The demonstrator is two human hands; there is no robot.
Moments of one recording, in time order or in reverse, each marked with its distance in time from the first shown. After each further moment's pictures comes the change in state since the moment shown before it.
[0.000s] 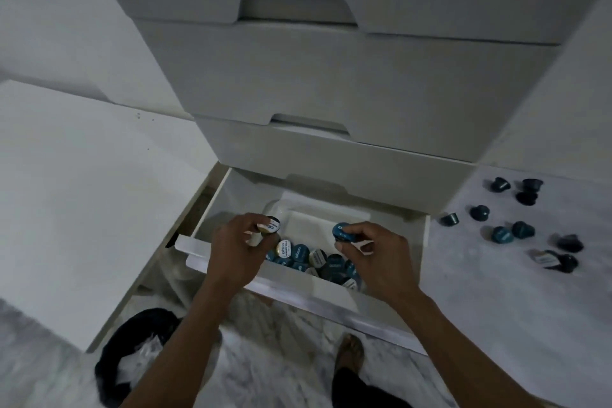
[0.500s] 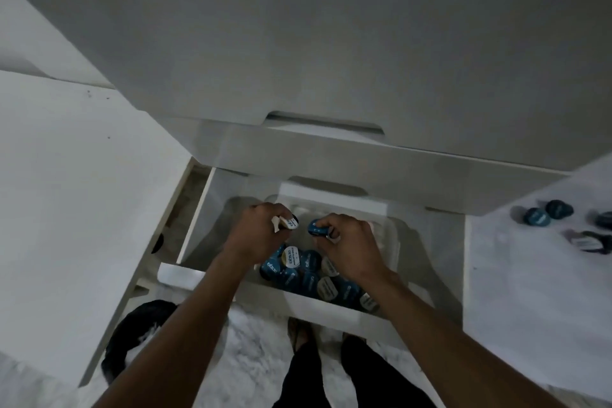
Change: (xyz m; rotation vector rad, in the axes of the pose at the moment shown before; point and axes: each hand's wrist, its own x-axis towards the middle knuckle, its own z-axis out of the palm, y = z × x) left_hand 0.099 -0.059 0.051 0.265 -0.508 0.080; right_hand 0.067 0.031 0.090 -0.224 -0.216 0.139
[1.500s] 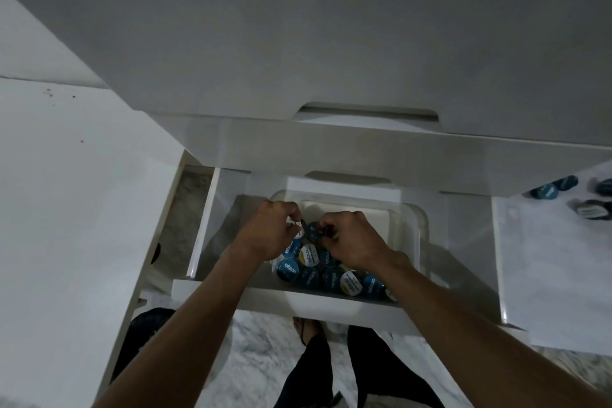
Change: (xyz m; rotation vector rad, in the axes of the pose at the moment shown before) left_hand 0.017 -0.029 -0.002 0.068 -0.184 0.058; right_hand 0.022 -0.010 0.030 -0.090 -0.200 0.109
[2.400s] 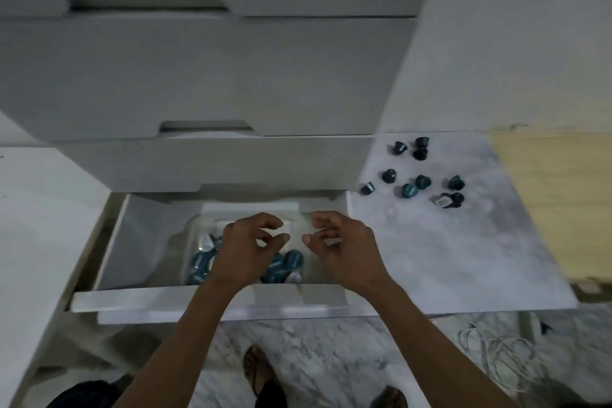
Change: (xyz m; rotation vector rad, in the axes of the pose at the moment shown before) left_hand -0.059 0.166 0.037 -0.361 0.287 0.102; right_hand -0.163 0.042 -0.101 0.369 0.520 -0.018
